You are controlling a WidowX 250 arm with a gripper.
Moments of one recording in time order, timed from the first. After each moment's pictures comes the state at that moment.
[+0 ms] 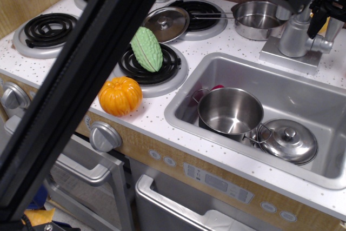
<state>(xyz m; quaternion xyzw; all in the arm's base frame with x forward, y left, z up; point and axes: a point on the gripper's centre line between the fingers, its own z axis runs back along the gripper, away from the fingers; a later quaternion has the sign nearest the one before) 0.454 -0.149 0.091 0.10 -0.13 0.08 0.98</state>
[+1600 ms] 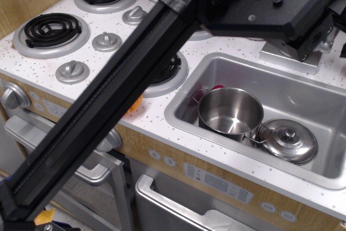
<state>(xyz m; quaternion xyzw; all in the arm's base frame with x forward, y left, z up) 0.502 -0.132 0.068 0.15 -0.19 0.02 0.97</state>
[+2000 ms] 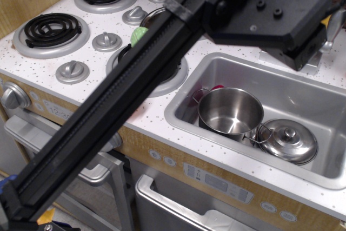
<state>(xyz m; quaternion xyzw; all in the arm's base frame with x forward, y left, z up) 0.514 -0.124 0.096 0.16 -0.20 0.02 0.97</state>
